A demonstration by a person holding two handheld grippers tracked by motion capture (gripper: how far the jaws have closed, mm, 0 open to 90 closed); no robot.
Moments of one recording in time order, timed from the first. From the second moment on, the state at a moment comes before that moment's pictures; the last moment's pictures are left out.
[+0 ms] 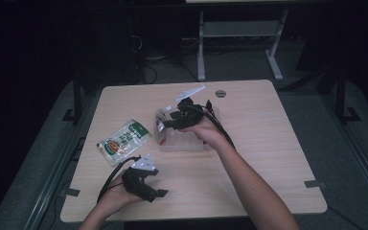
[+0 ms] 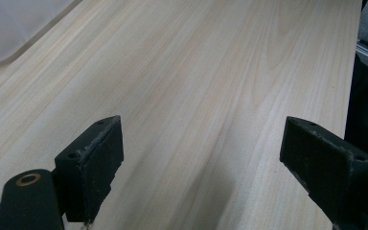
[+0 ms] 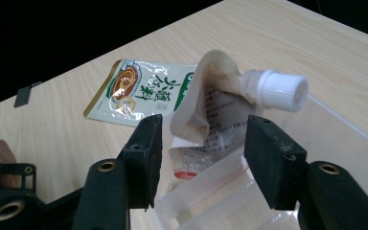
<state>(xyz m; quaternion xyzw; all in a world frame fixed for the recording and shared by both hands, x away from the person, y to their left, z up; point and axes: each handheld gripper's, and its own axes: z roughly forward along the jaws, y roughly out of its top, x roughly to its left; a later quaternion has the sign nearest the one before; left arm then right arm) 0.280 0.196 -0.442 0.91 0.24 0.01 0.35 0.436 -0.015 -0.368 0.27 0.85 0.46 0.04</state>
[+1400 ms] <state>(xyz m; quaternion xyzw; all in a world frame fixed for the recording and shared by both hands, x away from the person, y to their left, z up) 0.280 0.197 -0.442 0.90 0.25 0.01 0.36 0.309 -0.106 -0.417 0.23 0.87 0.42 0.05</state>
